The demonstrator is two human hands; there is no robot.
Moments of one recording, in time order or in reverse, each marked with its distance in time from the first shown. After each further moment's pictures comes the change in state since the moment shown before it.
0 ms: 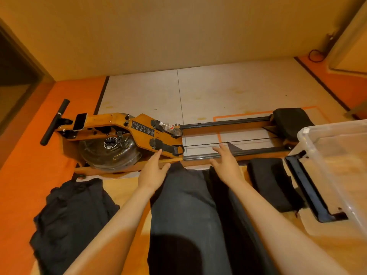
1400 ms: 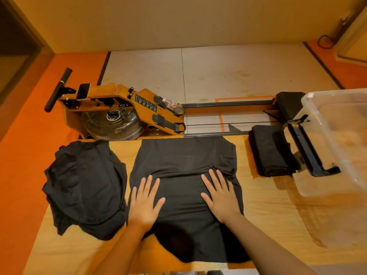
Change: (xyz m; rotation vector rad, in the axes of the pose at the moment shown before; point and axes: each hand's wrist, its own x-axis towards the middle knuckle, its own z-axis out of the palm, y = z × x) left_hand -0.171 -0.160 0.083 0.459 -0.039 0.192; right_hand -0.165 0.102 0.105 -0.628 -0.126 -0.204
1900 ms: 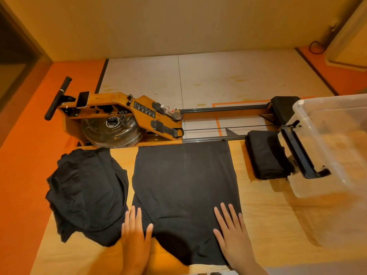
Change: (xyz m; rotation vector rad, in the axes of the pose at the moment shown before) left_hand -0.071 0.009 0.009 -0.129 0.186 -0.341; right_hand -0.100 0.002 0.014 0.021 0.044 0.043
